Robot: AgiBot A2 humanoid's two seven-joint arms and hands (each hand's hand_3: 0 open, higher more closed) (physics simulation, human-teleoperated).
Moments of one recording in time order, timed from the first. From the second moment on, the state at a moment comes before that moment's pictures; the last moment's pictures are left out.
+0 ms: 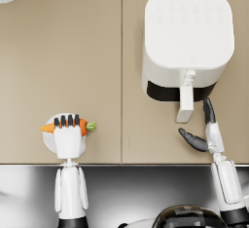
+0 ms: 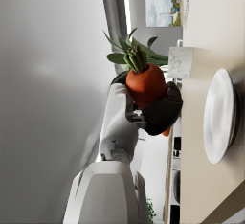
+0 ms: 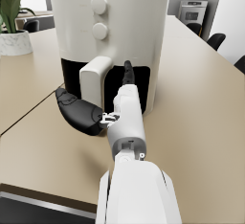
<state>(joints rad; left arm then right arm) 0.13 1.25 -0.11 -1.68 2.93 -0.04 -0.01 0.23 -1.39 0.21 1.54 1.38 0.00 0.00</state>
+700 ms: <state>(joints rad) 0.26 1.26 0.02 -1.88 2.22 -0.04 0.00 0.35 -1.47 0.35 1.17 1.38 -0.05 0.05</state>
